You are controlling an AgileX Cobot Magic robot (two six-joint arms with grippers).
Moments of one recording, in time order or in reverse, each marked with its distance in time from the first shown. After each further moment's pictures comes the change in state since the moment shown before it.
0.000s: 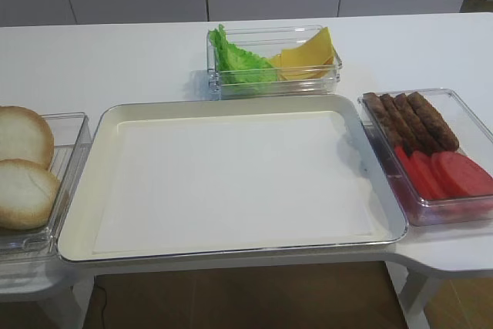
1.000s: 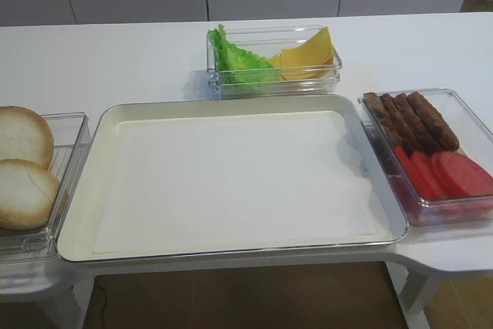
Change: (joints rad) left arm 0.209 1.176 -0.527 -0.267 -0.191 0.201; right arm 0.000 0.000 0.000 0.000 0.000 0.002
